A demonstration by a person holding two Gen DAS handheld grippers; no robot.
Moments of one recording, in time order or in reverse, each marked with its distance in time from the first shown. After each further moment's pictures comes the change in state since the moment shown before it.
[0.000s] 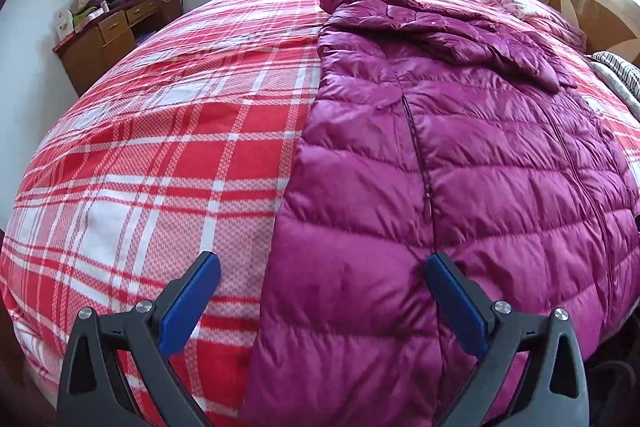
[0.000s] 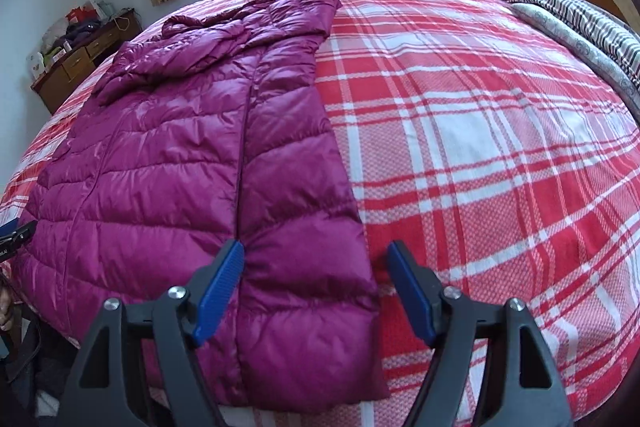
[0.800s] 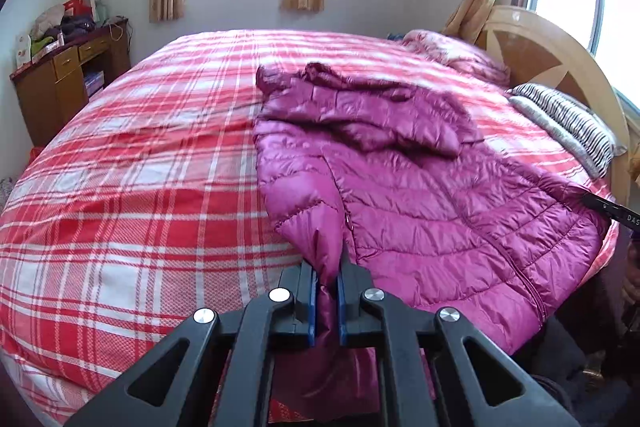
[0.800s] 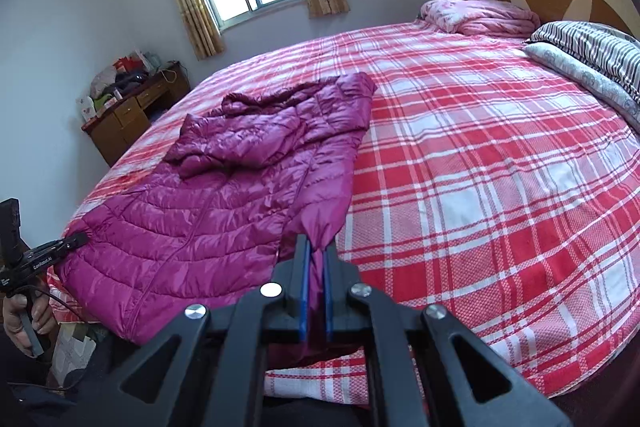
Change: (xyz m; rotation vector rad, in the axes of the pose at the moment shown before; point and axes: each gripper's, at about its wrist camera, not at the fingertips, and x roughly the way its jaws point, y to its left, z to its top) left arm -0.103 0.008 0.022 0.045 -0.180 -0.272; right arm -0.108 0.009 0.024 0.026 -0.245 0.181
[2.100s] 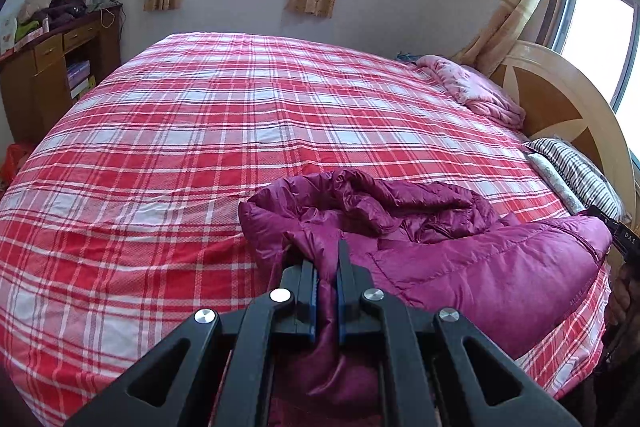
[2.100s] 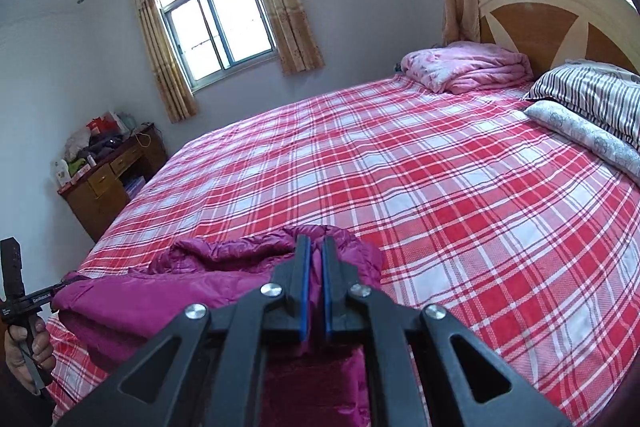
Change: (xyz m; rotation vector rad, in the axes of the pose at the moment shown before) left arm 0.129 0.045 0.176 -0.091 0.028 -0.052; right arm 0.103 -0.025 0.162 0.082 -0.138 -0.097
